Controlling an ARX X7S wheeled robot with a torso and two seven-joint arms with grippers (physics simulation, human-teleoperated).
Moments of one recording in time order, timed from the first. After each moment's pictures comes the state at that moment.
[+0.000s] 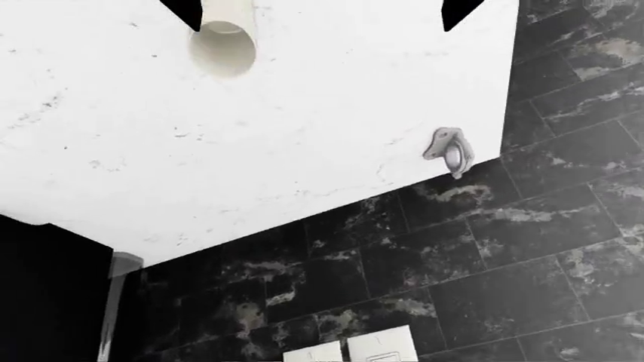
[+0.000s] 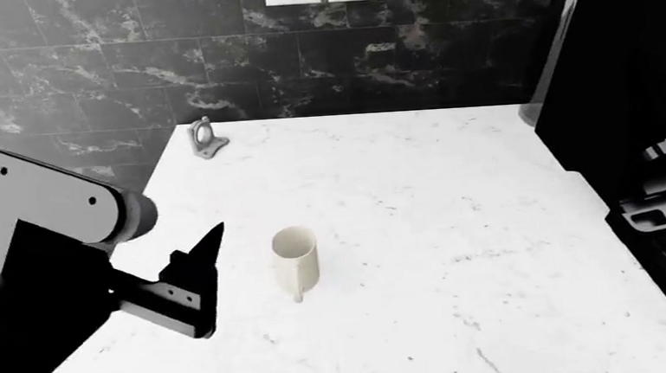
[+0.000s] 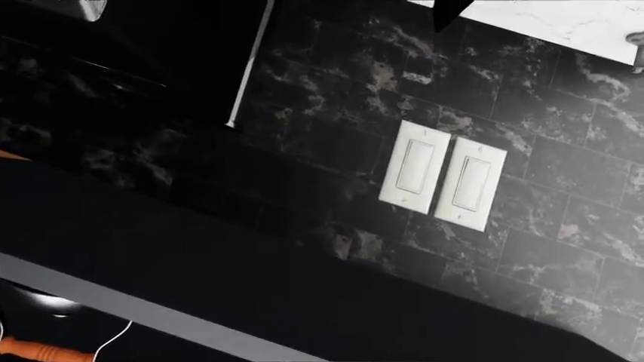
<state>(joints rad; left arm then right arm) -0.97 -0.91 0.17 0.71 -2.20 -1.15 -1.18 1.04 1.09 0.23 -0.90 2.11 1.16 1.17</state>
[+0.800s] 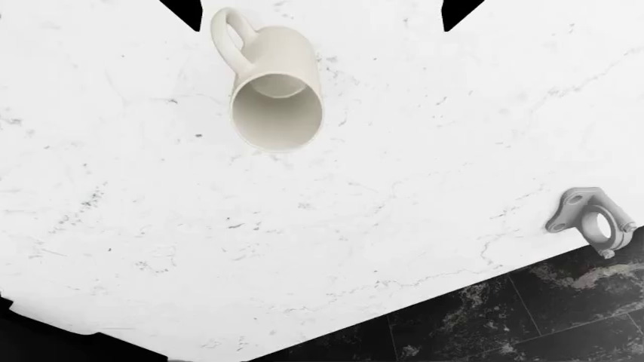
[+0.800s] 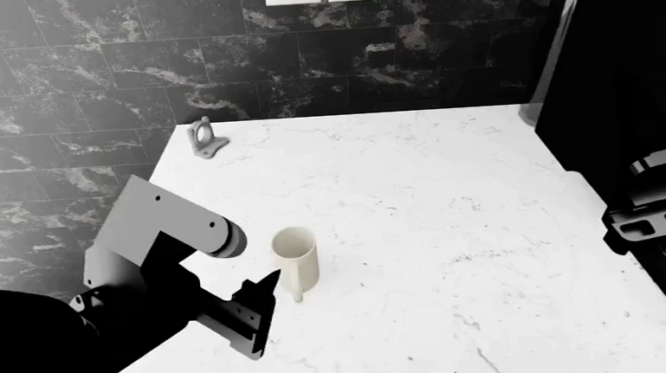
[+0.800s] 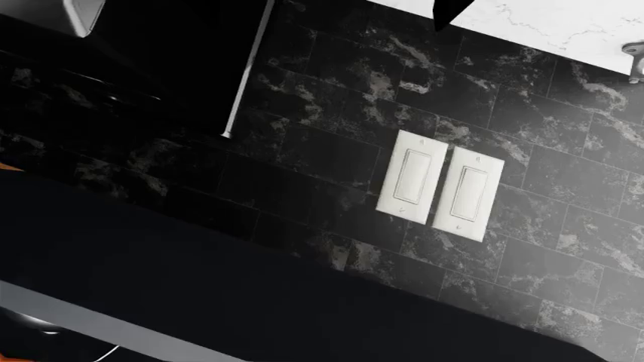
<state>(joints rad) -0.87 -0.73 0.26 0.52 -1.87 -1.34 -0.85 0.96 1.06 0.30 -0.92 2.07 1.18 1.14</state>
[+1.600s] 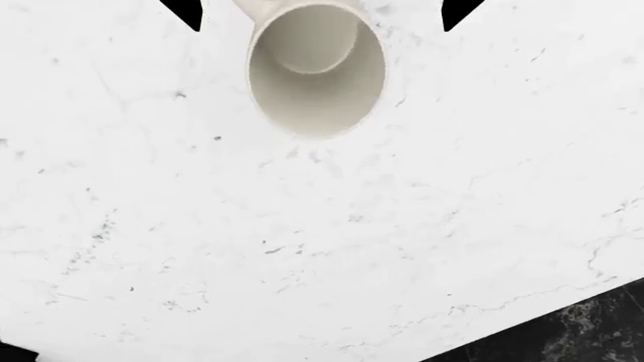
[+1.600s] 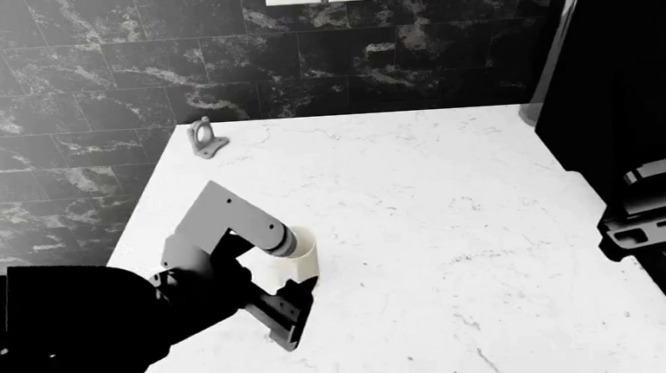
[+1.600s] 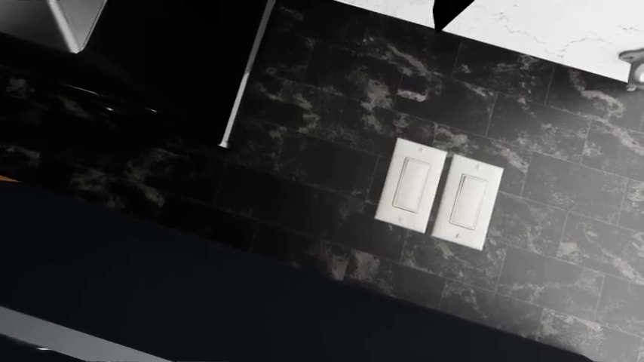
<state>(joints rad) -0.88 -0.61 0.45 0.40 -1.34 -1.30 -0.36 0.88 1.03 0.37 -0.92 2.04 1.21 1.10</state>
